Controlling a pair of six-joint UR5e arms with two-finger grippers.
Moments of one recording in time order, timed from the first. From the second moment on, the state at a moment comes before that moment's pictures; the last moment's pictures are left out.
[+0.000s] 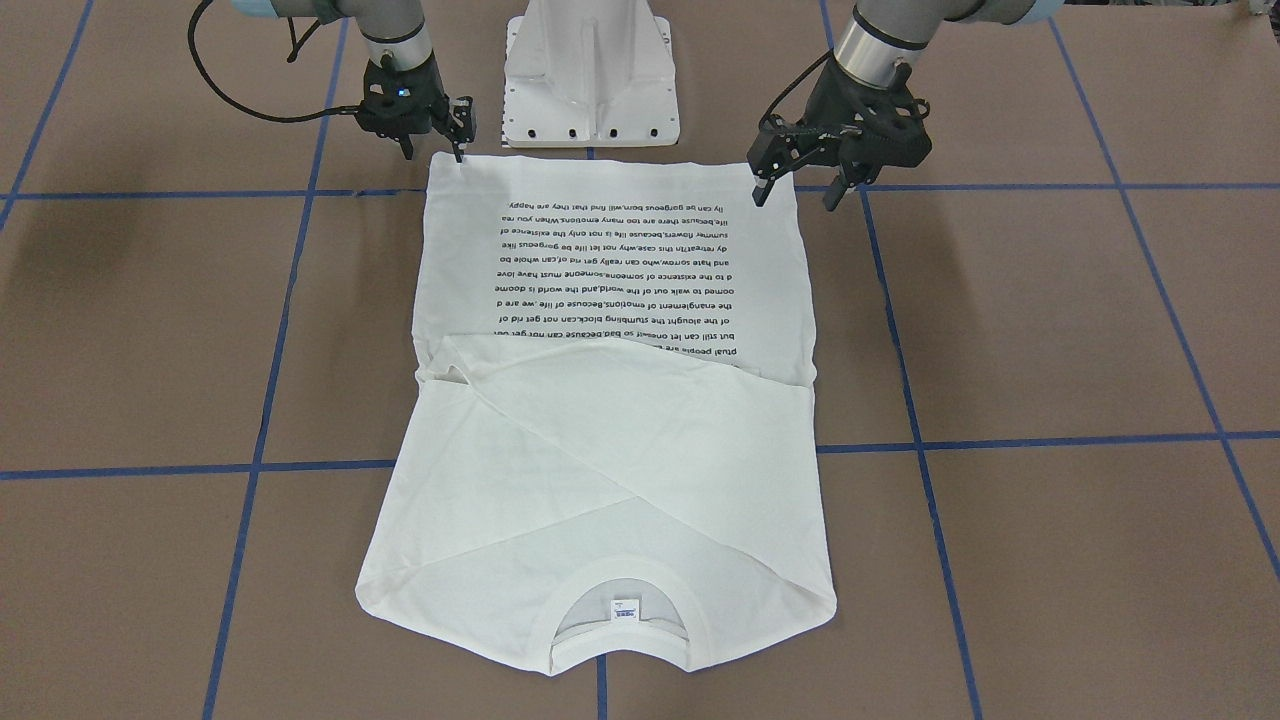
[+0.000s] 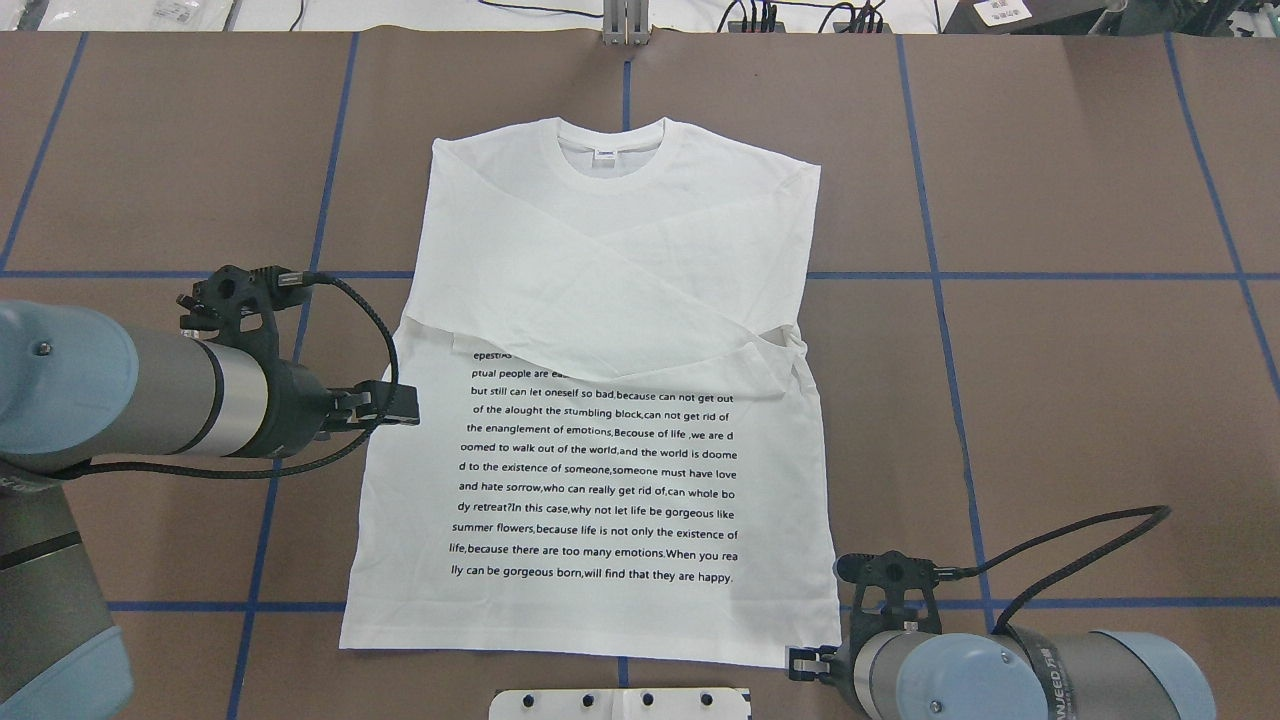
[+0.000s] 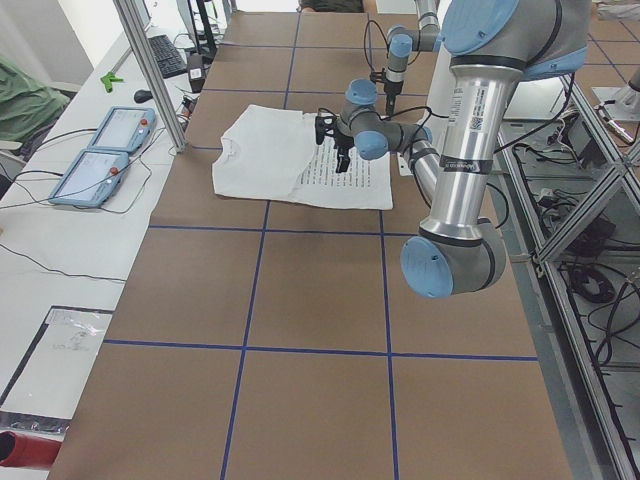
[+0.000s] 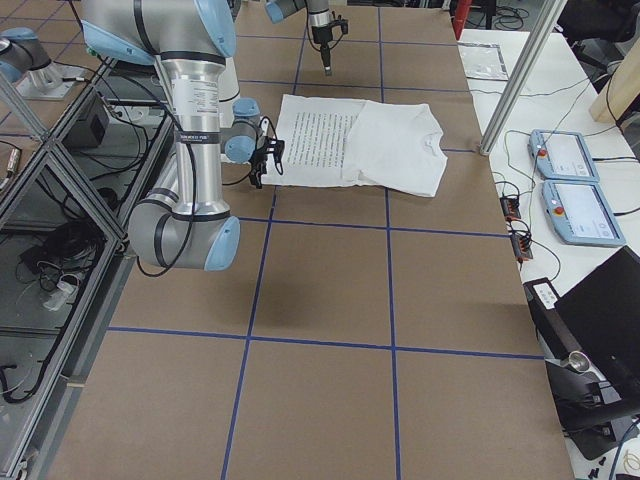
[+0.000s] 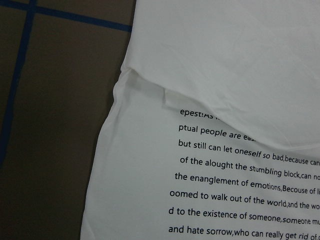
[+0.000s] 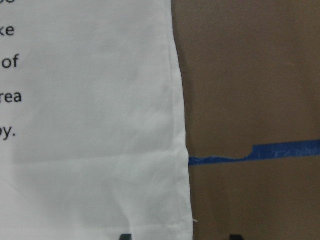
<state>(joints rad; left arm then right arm) -0.53 -1.75 -2.16 -1.82 -1.82 -1.39 0.03 -1.47 2.09 -1.41 1.56 1.65</state>
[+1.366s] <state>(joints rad) -0.53 -1.76 -2.16 -1.82 -1.81 -1.39 0.07 -1.46 2.08 -1.41 1.58 1.64</state>
